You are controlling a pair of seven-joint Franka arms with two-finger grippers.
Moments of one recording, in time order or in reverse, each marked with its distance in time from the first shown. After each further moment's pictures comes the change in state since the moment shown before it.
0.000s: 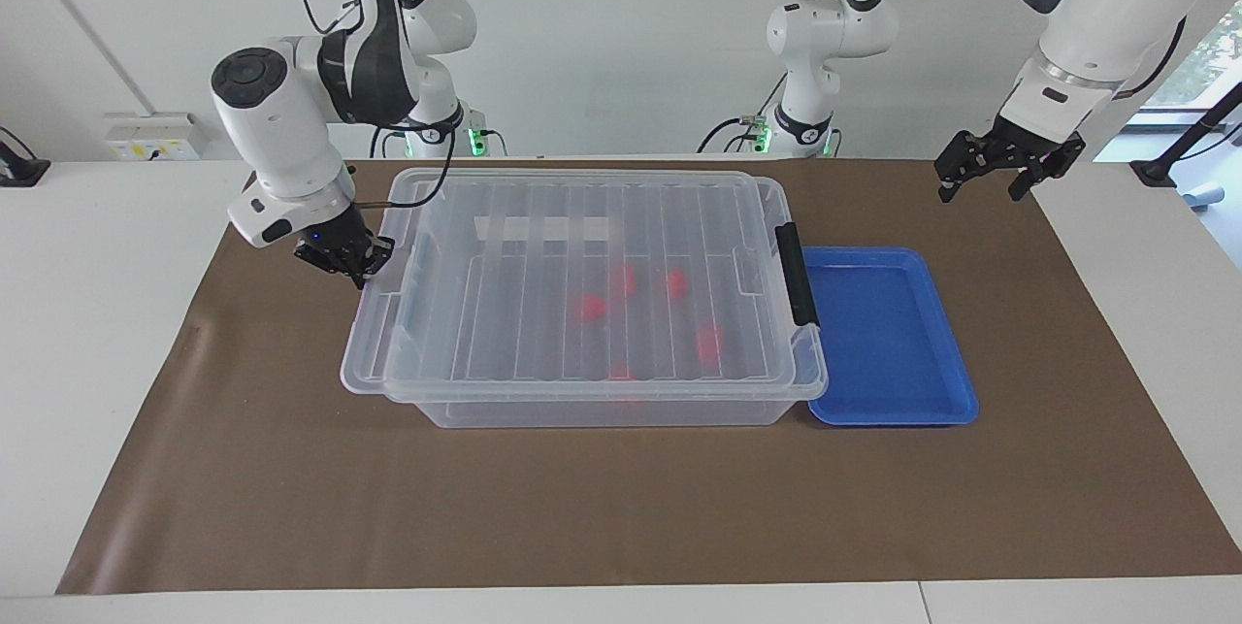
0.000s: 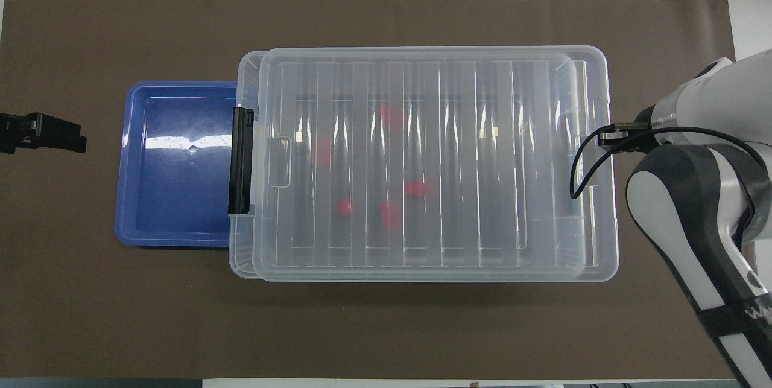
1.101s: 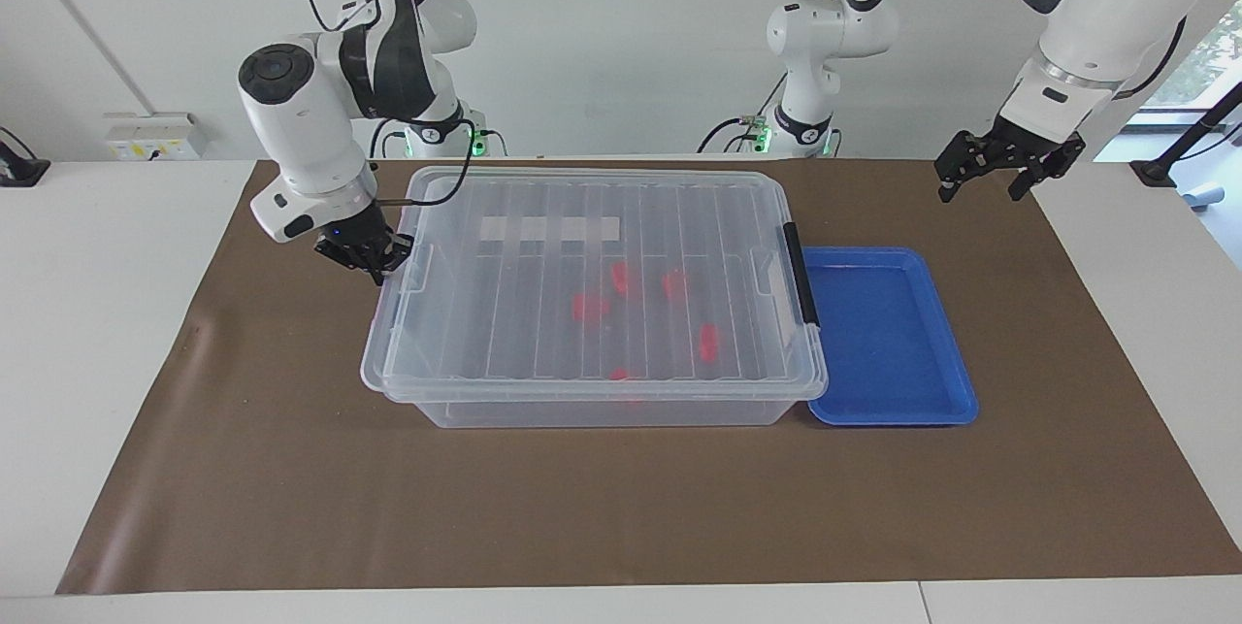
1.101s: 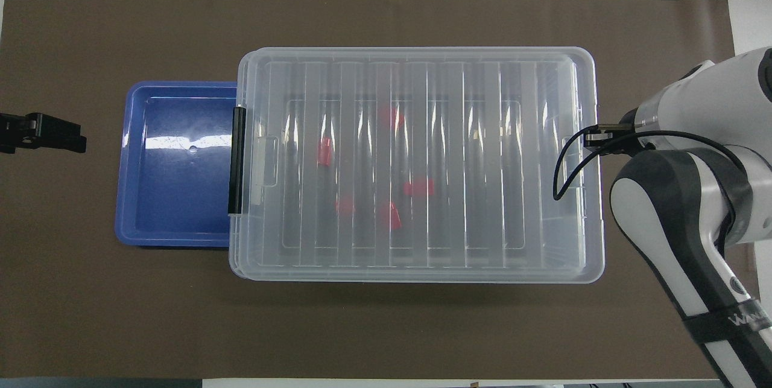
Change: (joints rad) left arm 0.000 0.000 0.000 0.000 0.000 0.000 0.000; right arm 0.028 -0.003 -0.001 0.038 0.002 -0.077 0.044
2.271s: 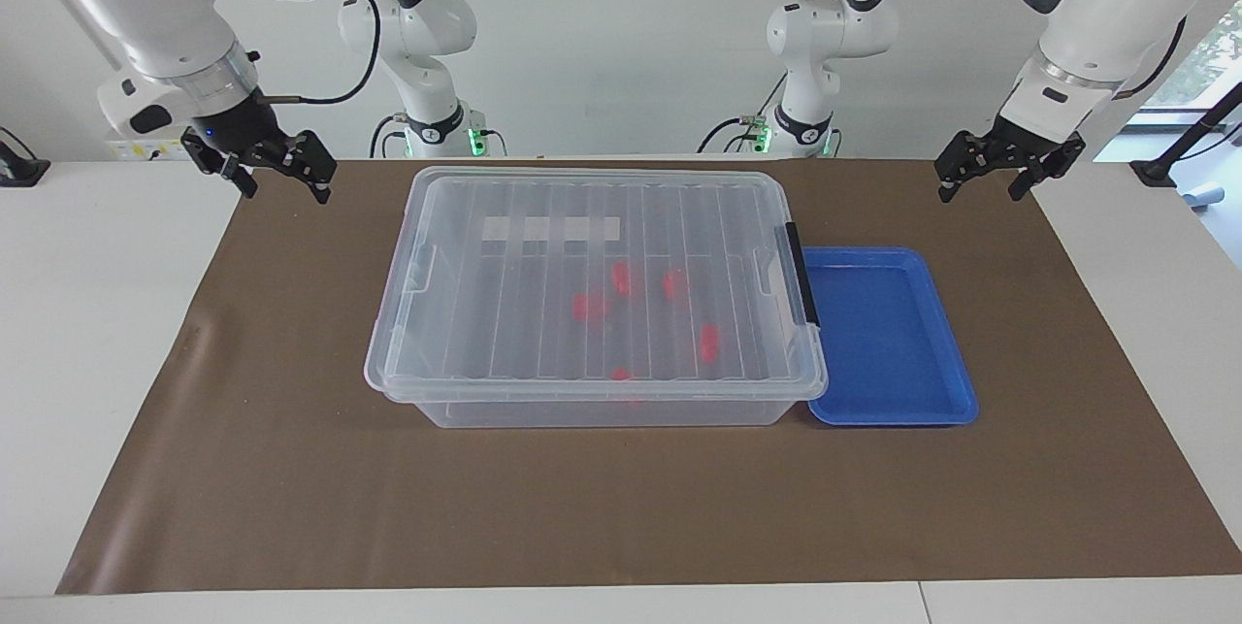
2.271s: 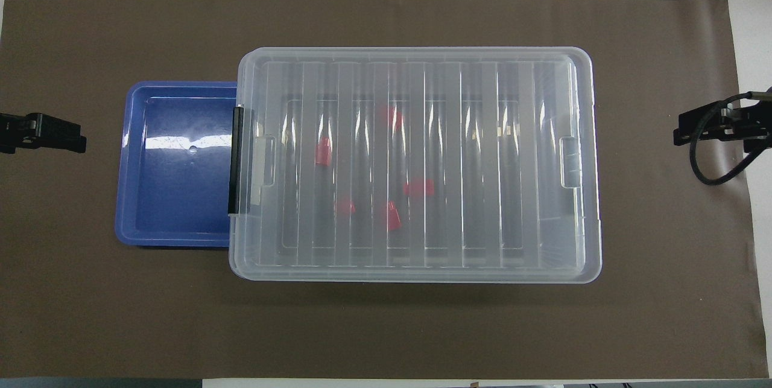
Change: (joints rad) left arm 0.000 0.000 0.000 0.000 0.000 0.000 0.000; right arm -0.116 -0.018 -0.015 0.355 0.018 -0.414 -0.095
